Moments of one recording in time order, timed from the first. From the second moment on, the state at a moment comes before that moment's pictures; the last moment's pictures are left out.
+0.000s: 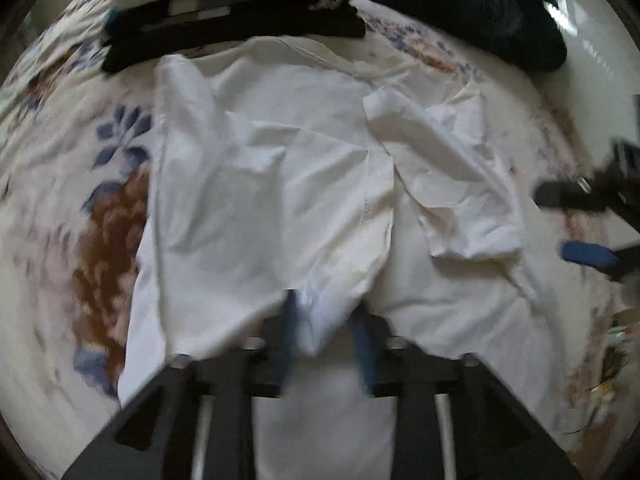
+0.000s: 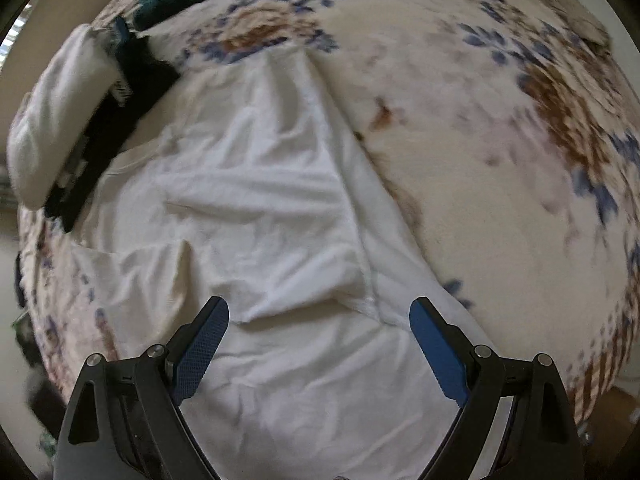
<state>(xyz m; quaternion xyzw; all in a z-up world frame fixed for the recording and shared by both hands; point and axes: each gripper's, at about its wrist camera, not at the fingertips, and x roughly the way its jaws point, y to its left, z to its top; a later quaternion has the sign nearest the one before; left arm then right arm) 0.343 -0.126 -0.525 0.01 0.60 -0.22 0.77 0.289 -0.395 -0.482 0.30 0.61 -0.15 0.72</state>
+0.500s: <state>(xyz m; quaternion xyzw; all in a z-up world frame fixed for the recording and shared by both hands) 0.404 -0.044 -0.498 -0.12 0.58 -0.11 0.80 0.414 -0.302 -0.550 0.19 0.71 0.02 0.67</state>
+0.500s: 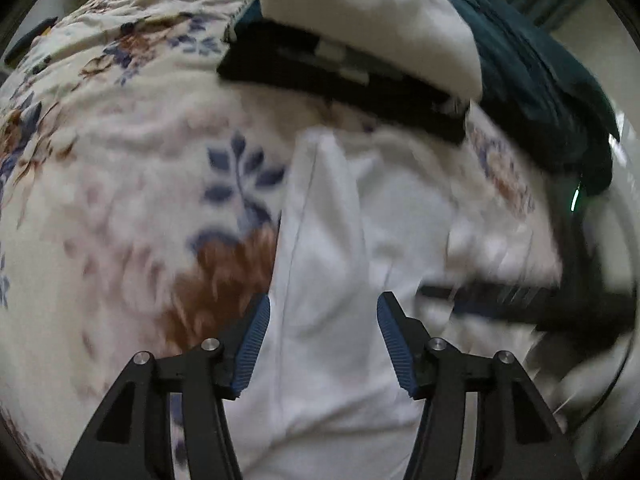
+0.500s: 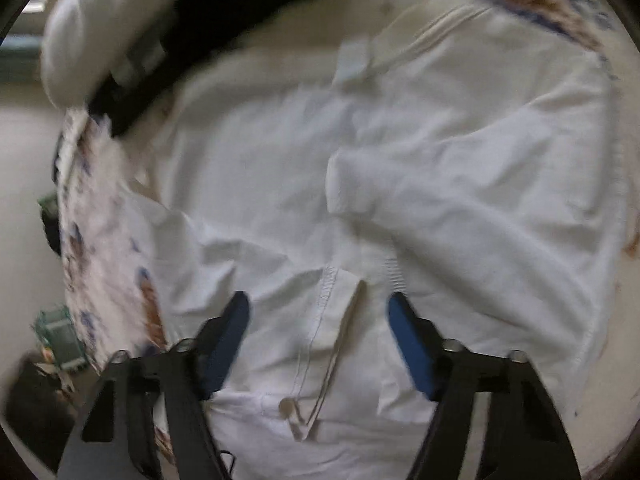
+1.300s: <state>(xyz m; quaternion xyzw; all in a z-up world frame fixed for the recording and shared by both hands) 0.507 -0.045 -0.549 -0.05 0.60 -0.07 0.79 0.404 -0.309 -0.489 0.17 0.65 -0.01 0.74</state>
